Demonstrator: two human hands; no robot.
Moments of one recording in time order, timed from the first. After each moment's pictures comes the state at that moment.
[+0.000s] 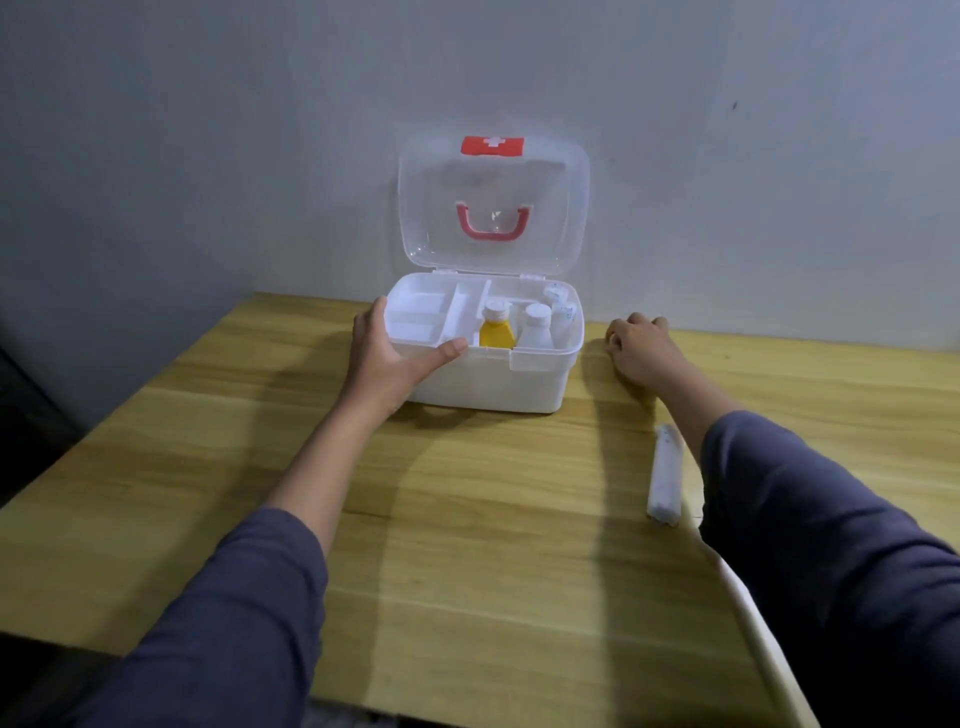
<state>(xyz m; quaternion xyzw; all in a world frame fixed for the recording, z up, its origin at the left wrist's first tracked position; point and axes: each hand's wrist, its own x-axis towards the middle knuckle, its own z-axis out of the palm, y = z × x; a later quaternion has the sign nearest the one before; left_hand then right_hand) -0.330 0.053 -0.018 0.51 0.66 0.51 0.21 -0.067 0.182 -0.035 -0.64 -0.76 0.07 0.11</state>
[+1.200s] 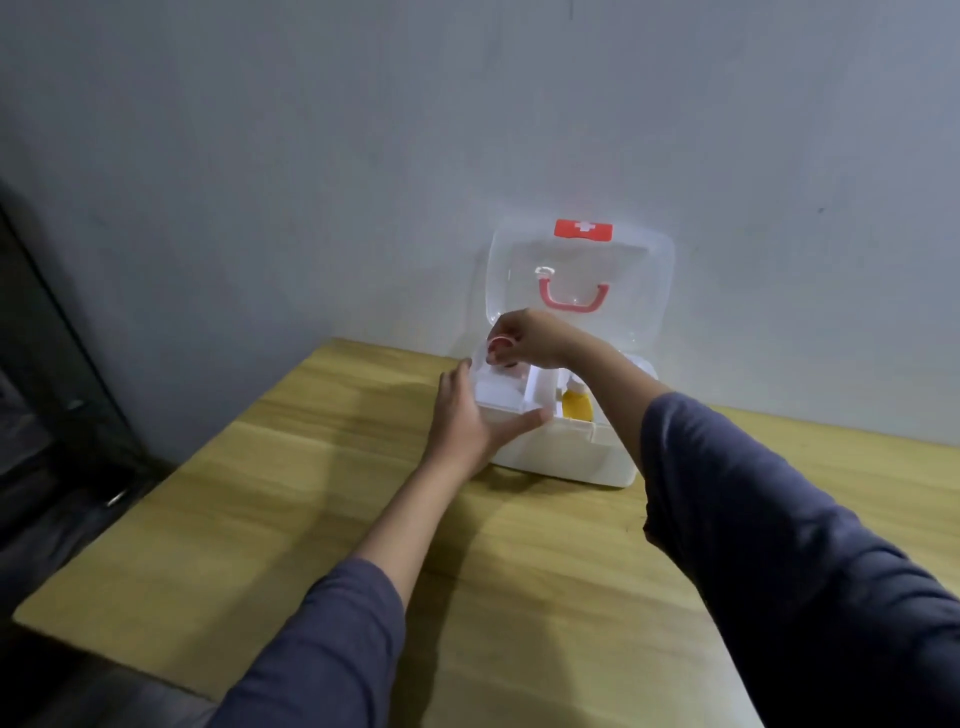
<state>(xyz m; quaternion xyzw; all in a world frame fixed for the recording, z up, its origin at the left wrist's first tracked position) -0.338 0.056 -0.017 0.52 0.69 0.47 0.21 -0.254 0.162 0.063 -0.42 -0.88 0.19 0.12</state>
